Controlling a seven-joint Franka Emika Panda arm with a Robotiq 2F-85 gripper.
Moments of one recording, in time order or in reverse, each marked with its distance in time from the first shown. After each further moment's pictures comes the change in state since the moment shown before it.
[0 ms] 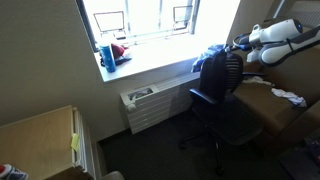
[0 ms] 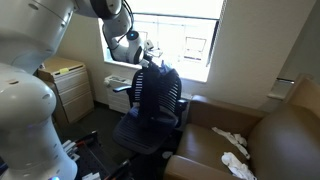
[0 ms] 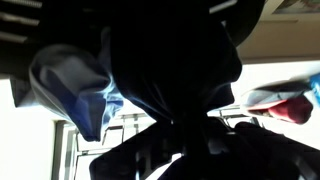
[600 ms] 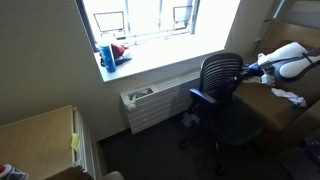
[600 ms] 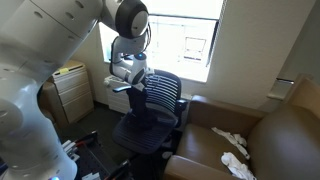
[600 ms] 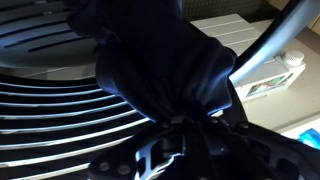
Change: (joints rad) arm -0.503 0.125 0.409 -0.265 -0.142 -0.104 0.008
